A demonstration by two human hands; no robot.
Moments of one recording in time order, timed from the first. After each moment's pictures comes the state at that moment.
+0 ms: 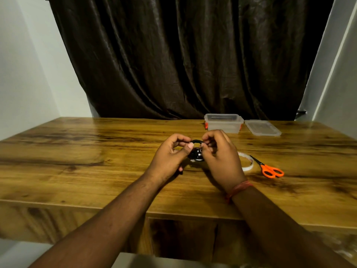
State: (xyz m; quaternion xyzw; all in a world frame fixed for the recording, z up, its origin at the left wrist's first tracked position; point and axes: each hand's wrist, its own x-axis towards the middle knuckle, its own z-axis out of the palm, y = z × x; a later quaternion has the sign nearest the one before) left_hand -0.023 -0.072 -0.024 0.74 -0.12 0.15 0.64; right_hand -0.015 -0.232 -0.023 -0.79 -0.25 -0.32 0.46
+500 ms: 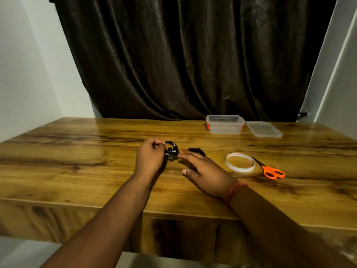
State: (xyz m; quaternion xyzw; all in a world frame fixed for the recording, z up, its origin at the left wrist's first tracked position) left_hand 0.007 -0.030 -0.039 0.75 0.10 0.28 0.59; right_hand -0.014 -0.218 -0.037 -0.88 -0.36 -0.04 0.30
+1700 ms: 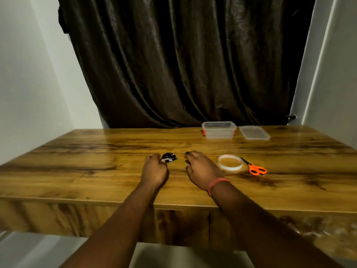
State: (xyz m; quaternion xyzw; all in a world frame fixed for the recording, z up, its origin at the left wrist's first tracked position) left_hand -0.029 -0.037 -0.045 0.88 0.13 0.21 0.40; right_hand -0.014 -0.214 -0.037 -0.93 -0.29 -0.17 0.17
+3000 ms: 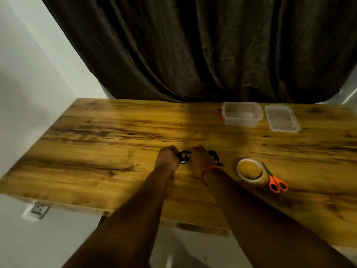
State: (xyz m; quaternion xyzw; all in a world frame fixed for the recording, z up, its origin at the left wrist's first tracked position) left_hand 0.033 -0.010 0.037 0.92 0.20 -0.08 0.31; right_hand 0.053 -0.135 0.033 -0.95 -0.13 0.16 0.21
